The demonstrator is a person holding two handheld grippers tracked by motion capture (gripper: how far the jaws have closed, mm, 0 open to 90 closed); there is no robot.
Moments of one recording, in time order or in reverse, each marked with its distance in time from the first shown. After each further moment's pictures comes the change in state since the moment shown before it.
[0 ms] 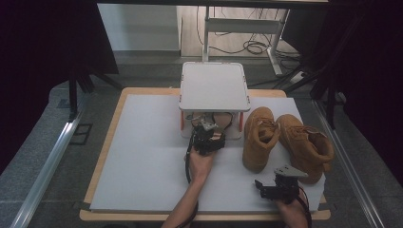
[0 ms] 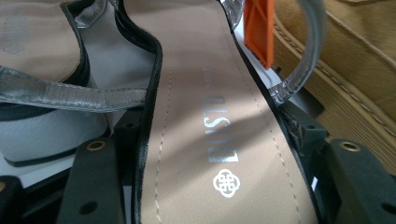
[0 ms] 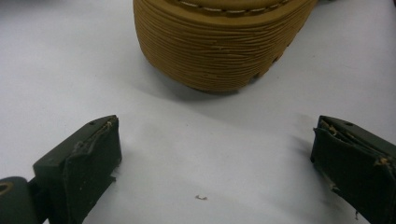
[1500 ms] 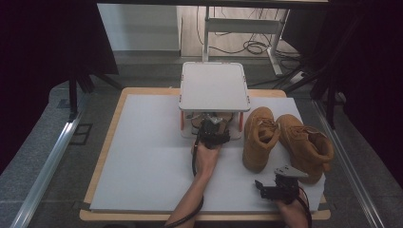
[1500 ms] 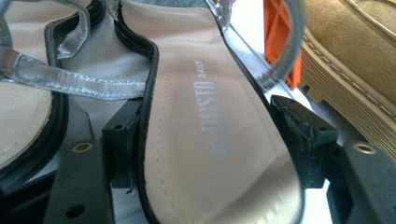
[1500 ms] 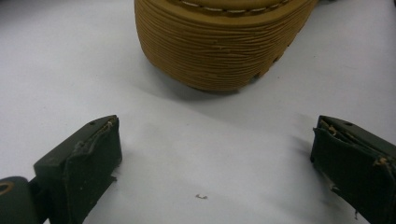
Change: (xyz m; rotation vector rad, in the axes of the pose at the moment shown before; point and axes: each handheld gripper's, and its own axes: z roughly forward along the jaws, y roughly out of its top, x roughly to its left) left arm -0.004 0.016 0.025 0.027 0.051 0.034; right arm 0.000 -0.001 0.000 -0.004 0.003 -0.005
